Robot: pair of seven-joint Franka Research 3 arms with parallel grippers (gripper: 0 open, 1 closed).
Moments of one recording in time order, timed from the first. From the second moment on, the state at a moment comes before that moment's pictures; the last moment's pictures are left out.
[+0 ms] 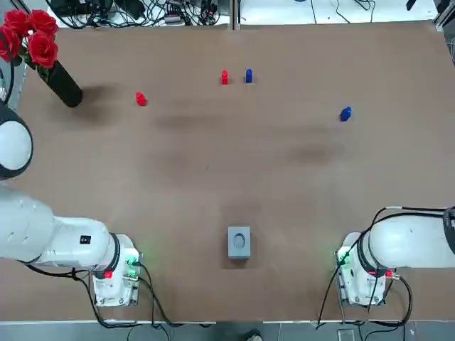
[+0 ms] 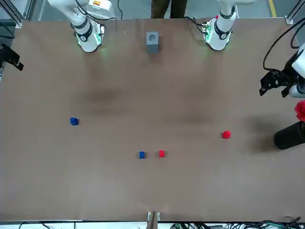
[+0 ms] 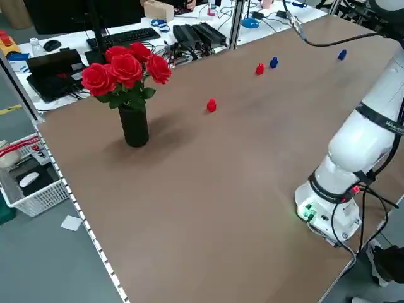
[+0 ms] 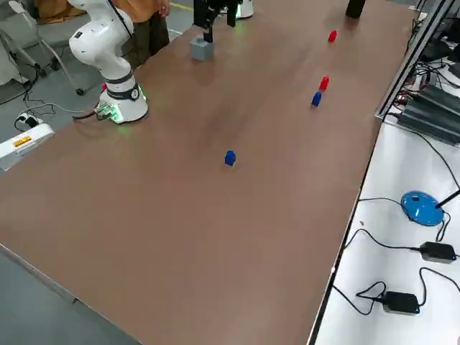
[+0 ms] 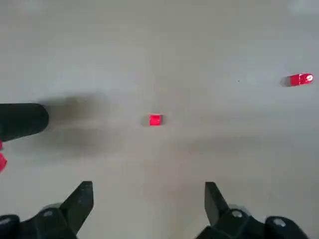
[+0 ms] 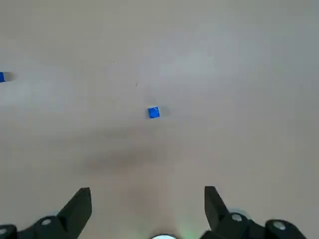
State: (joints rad) left arm -0.05 0.04 -0.02 -1.55 -0.03 1.64 0.02; right arm 0.09 -0.10 -0.19 -1.60 -0.01 1.48 0.03
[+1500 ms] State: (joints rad) left arm -0.07 0.41 -0.02 -1.95 -0.02 2.40 0.02; right arm 0.10 0.23 -0.18 -2.11 -0.01 2.28 0.02
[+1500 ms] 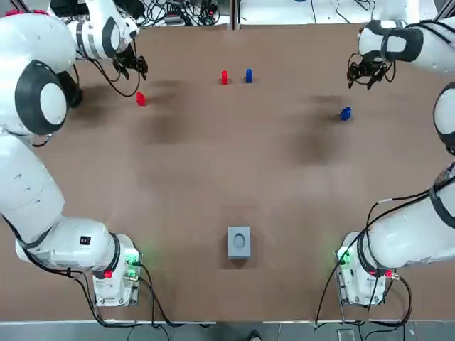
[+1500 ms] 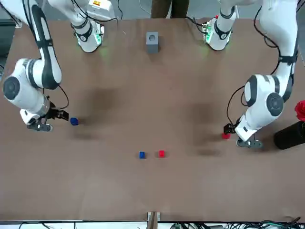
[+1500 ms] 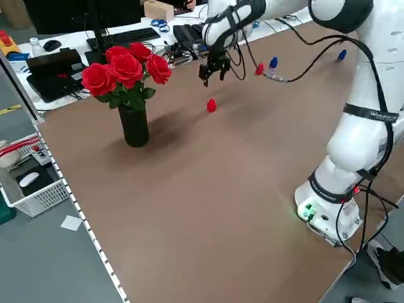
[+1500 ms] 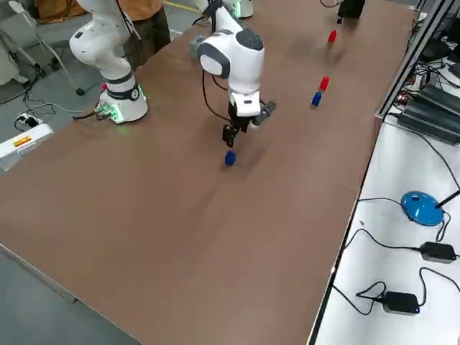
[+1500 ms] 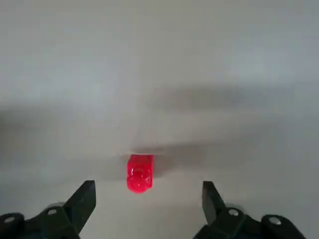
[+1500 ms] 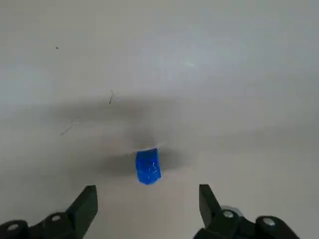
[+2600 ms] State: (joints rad) left arm -0.05 0.47 -0.01 -2.05 -0.01 2.56 0.04; right arm 0.09 0.31 -0.18 -2.27 0.01 2.58 -0.09
